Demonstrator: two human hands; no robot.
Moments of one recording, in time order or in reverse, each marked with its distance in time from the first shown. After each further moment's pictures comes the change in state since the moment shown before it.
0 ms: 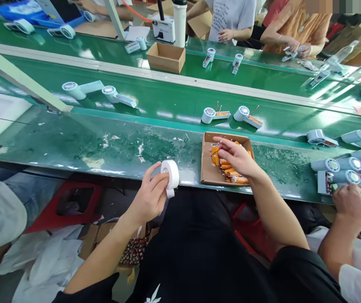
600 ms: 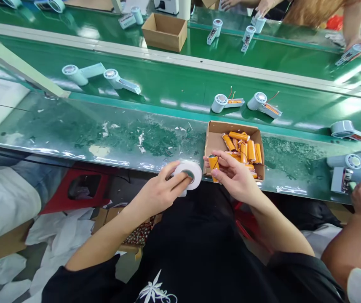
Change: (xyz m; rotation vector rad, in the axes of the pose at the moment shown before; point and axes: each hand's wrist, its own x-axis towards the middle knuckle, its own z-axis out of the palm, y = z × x) left_hand 0.020 0.018 -0.001 0.268 -0.248 0.267; right_hand -0.062 -0.019 0.046 0.228 -0.035 0.031
